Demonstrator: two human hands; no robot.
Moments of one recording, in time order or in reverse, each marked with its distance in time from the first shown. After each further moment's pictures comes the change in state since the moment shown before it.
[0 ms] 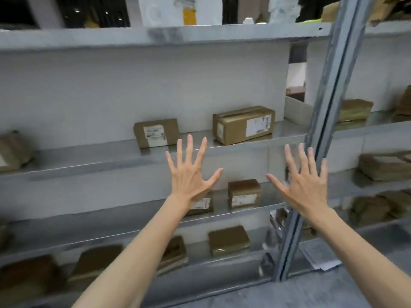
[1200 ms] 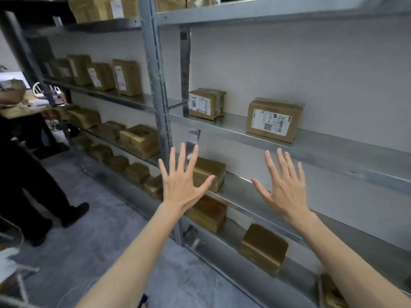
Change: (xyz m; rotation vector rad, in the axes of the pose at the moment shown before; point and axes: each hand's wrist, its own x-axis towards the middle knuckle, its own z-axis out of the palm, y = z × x) left_hand -0.321 -0.625 -0.262 0.480 0.030 -0.694; right_hand -0.104 -0.781 0.038 0.493 -0.026 -0.818
